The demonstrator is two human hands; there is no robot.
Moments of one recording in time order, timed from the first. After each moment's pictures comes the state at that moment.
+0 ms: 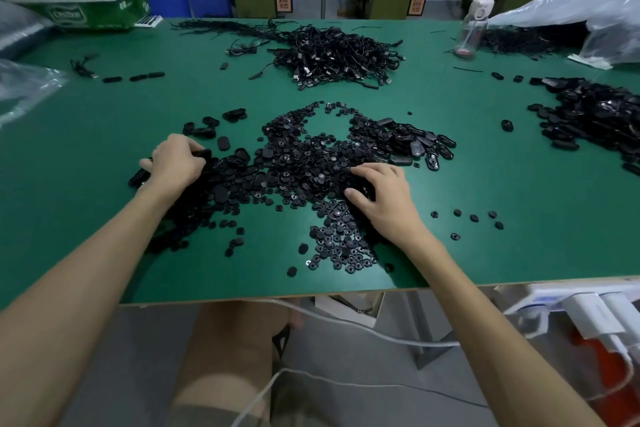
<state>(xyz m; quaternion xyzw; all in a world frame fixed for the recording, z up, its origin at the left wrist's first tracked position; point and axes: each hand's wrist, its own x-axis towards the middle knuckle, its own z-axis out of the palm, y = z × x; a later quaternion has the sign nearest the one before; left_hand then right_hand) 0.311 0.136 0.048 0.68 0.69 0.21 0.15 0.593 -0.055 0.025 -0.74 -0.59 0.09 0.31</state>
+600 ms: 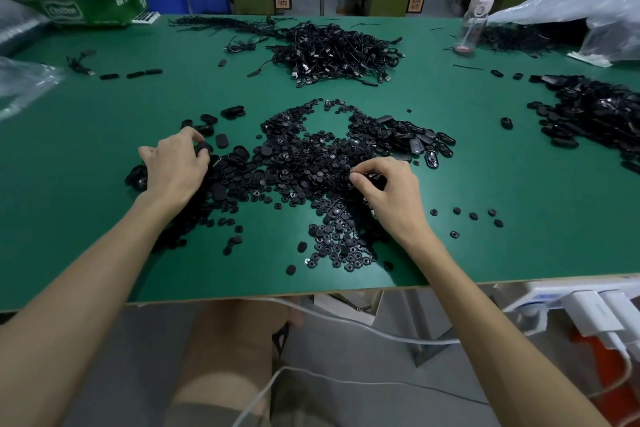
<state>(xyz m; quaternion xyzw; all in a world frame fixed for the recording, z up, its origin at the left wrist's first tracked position) 0.309 0.122 0.037 0.75 0.61 0.25 0.00 0.594 -0.060 0.028 -0.69 -0.56 0.08 0.45</state>
